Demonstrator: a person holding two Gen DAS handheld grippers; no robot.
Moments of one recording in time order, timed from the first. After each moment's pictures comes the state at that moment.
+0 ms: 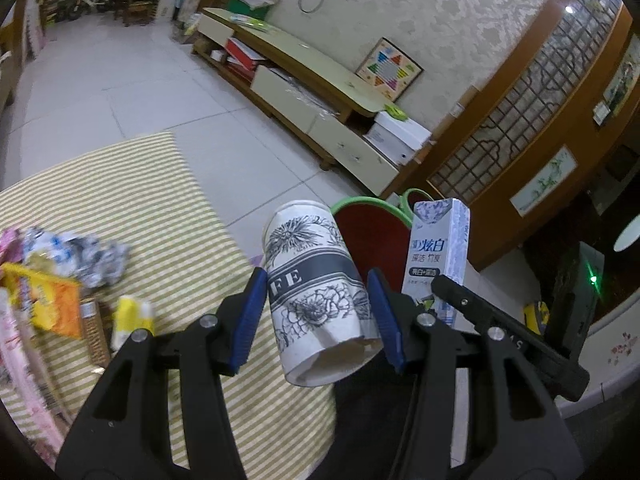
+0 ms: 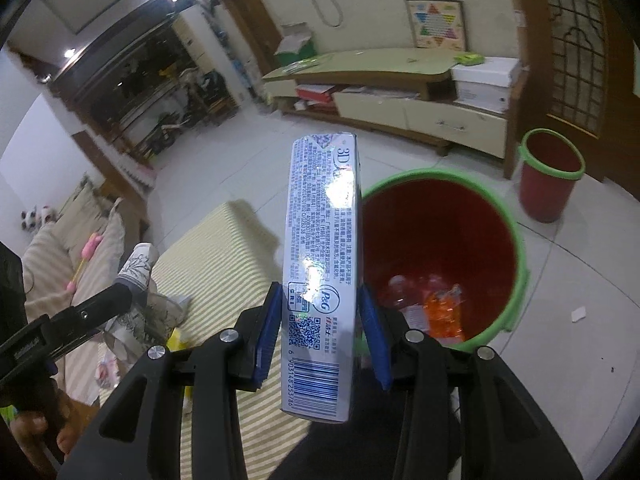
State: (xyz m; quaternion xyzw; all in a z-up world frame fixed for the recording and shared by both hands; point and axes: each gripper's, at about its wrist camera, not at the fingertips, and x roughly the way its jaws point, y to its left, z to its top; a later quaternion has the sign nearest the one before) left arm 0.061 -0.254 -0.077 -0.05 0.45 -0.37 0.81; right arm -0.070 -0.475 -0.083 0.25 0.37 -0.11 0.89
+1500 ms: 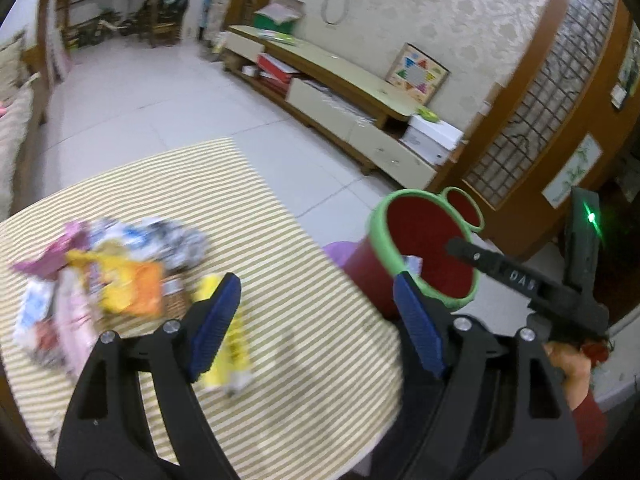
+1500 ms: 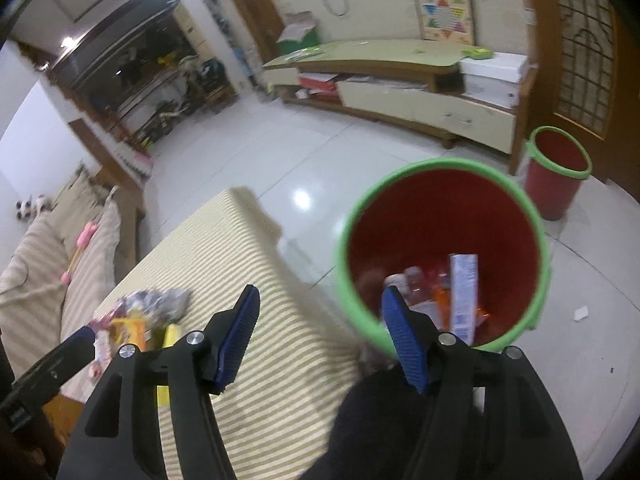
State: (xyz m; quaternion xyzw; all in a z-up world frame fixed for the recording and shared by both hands) left arm 0.037 -0.168 -0.079 -0.01 0.42 -0.30 0.85; right arm -0.033 -0.428 -0.091 0.24 0.39 -0.08 0.88
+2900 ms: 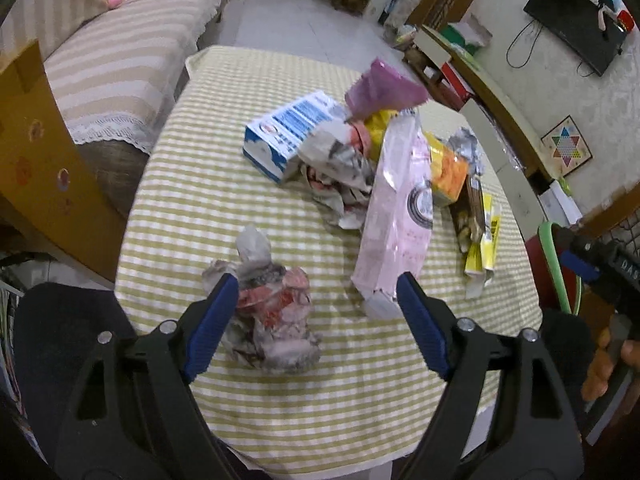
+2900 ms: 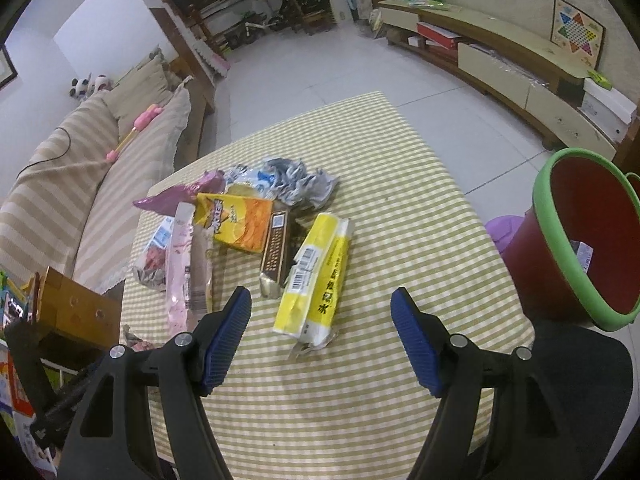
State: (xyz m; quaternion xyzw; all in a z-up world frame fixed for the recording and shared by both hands) left arm -0.021 0.066 -0.168 -0.14 0.48 -0.04 0.86; right arm 0.002 -0.251 -0.118 0.13 0.48 0.06 0.86
